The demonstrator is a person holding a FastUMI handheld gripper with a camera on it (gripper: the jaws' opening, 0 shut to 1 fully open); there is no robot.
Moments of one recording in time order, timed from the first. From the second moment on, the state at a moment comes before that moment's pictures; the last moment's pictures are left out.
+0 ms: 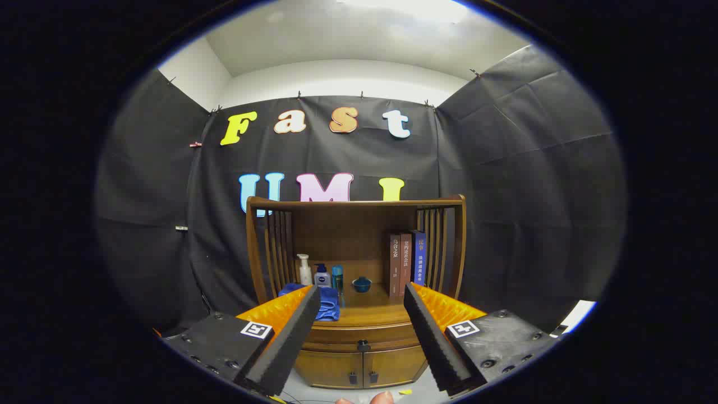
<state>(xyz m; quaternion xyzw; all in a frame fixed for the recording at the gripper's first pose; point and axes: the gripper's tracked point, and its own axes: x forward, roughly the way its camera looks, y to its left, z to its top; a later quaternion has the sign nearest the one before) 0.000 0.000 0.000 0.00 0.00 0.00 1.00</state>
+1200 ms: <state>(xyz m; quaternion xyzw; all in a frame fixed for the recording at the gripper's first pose) 0.023 0.007 -0.058 0.01 0.00 0.02 1.00</state>
